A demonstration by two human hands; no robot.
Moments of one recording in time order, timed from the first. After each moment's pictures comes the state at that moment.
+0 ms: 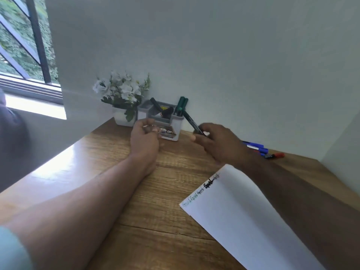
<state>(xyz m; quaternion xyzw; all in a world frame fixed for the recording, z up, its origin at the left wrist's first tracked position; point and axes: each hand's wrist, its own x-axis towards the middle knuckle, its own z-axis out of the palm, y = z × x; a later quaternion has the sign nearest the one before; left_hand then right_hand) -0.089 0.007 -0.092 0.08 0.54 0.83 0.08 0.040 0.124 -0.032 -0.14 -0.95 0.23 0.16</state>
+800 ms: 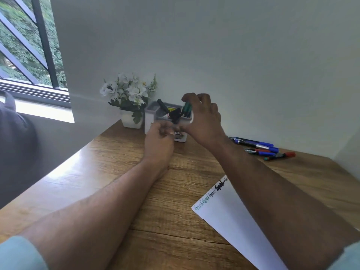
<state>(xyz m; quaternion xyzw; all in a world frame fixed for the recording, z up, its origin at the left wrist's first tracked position) -0.088 0.007 -0.098 0.19 0.63 0.75 0.02 -0.044 0.118 -0.043 -0.12 -0.93 0.10 0.34</state>
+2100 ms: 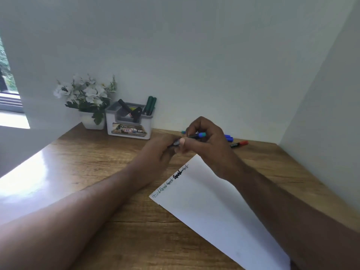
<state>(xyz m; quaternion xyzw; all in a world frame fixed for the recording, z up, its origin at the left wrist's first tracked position) -0.022 0.014 -0.089 0.62 0.62 0.48 -0.10 0.103 0.127 -0.046 -0.01 -0.78 0.54 0.32</state>
